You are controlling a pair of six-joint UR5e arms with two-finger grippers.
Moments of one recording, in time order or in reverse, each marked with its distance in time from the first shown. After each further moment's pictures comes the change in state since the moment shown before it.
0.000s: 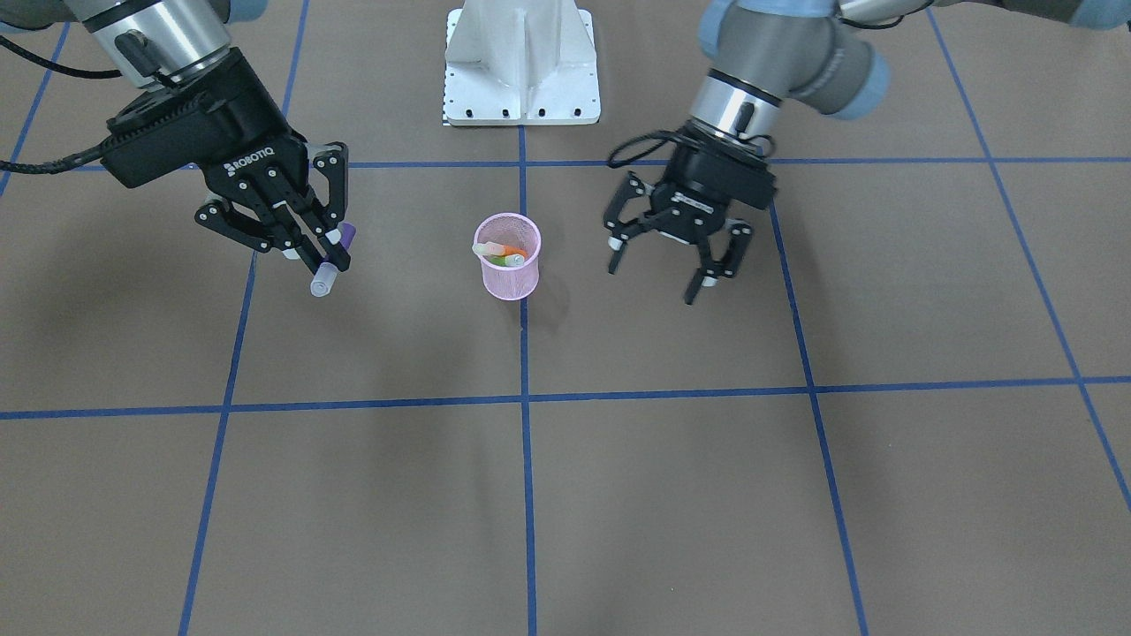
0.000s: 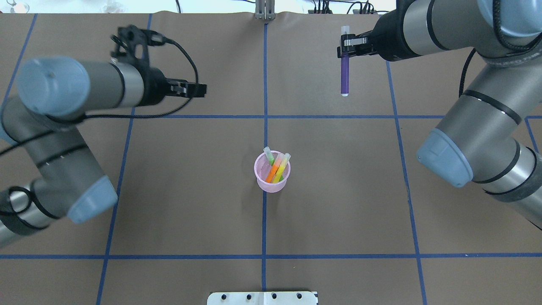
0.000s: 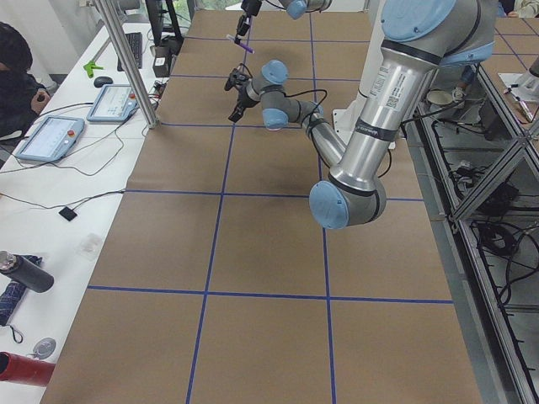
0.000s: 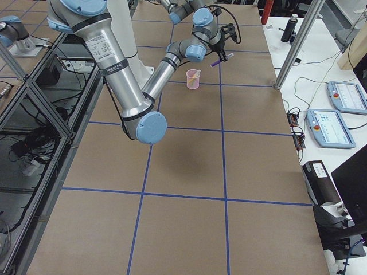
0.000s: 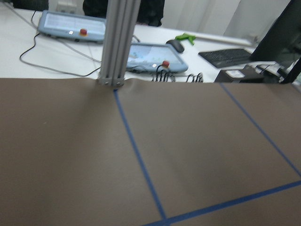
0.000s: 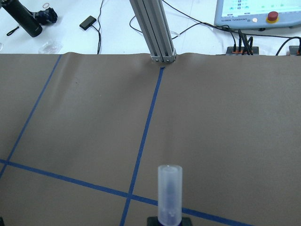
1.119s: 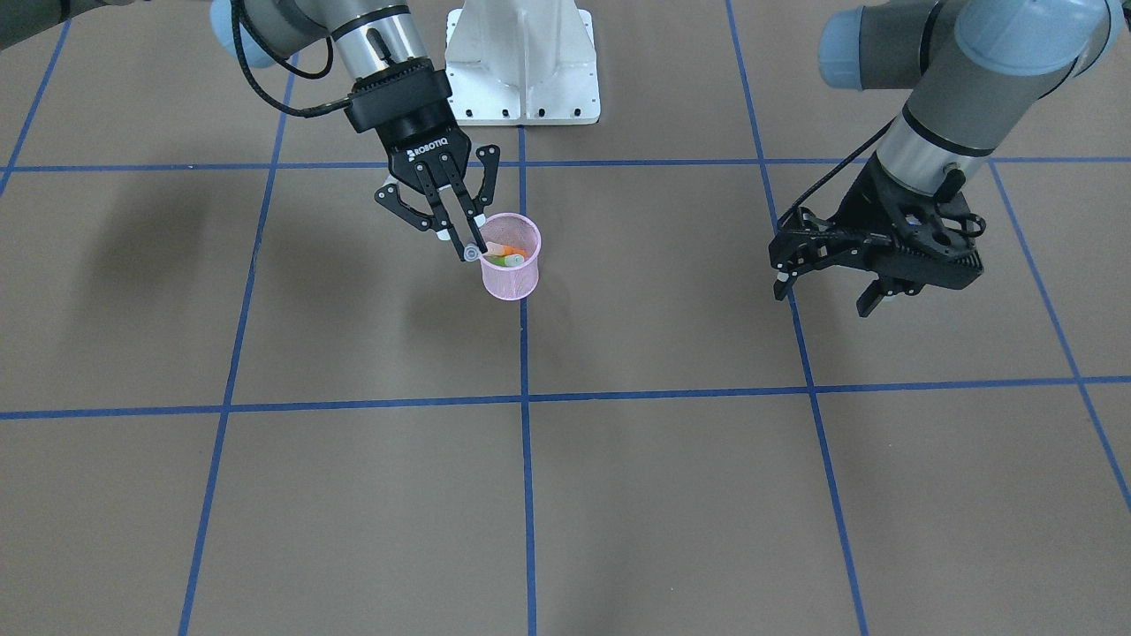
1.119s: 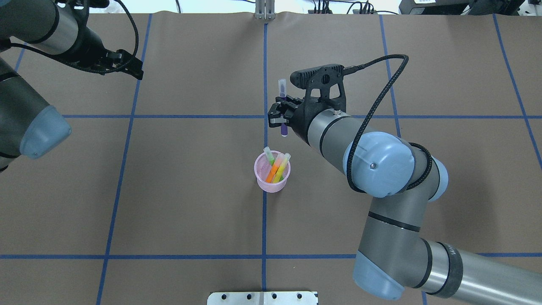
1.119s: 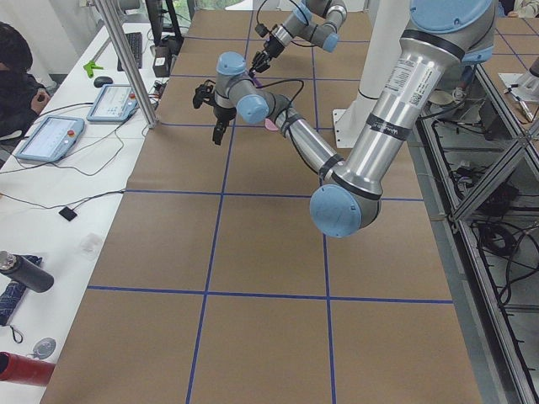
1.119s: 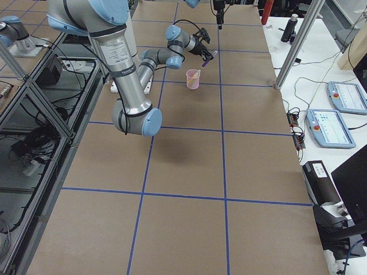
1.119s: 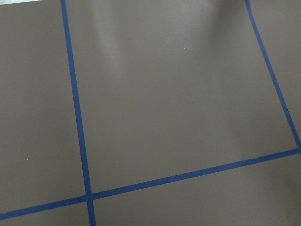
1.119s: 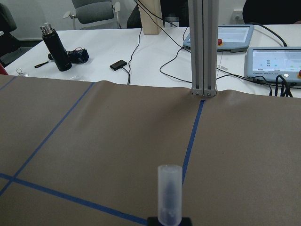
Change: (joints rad) left arm -0.180 -0.012 0.017 0.344 -0.264 0.176; right arm -0.421 0.007 -0.100 0.238 -0.644 0.005
